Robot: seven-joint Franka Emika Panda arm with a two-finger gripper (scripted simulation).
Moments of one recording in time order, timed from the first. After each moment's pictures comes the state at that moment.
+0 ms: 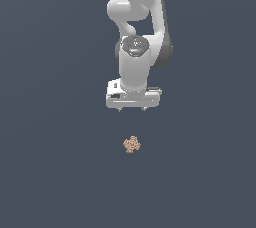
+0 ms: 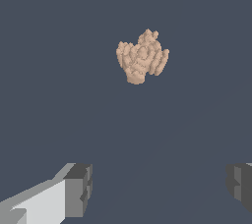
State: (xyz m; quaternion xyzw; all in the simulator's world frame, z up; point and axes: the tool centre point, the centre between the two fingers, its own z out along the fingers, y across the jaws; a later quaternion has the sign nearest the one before) arm -0.004 0.017 0.157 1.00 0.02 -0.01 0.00
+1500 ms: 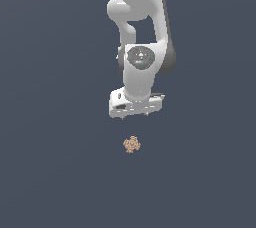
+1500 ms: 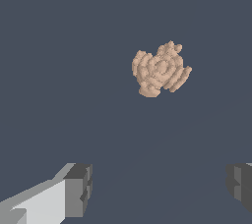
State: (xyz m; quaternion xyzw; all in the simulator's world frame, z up) arm 0.017 0.028 0.142 1.00 0.09 -0.02 0.00
